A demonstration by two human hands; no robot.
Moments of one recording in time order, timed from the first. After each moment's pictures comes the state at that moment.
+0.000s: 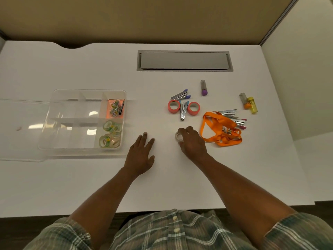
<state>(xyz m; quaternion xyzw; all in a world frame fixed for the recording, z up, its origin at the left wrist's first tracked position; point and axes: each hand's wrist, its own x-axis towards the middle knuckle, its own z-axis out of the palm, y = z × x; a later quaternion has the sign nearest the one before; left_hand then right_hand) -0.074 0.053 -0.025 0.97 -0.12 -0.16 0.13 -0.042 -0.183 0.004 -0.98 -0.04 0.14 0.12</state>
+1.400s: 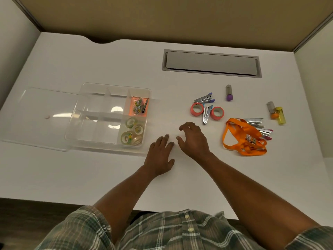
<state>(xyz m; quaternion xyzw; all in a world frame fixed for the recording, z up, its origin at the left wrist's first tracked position) -0.074 0.056 -0.019 0.97 -0.14 -0.16 0.13 -0.018 -0.112 0.011 -0.97 -0.08 0.09 0.21</state>
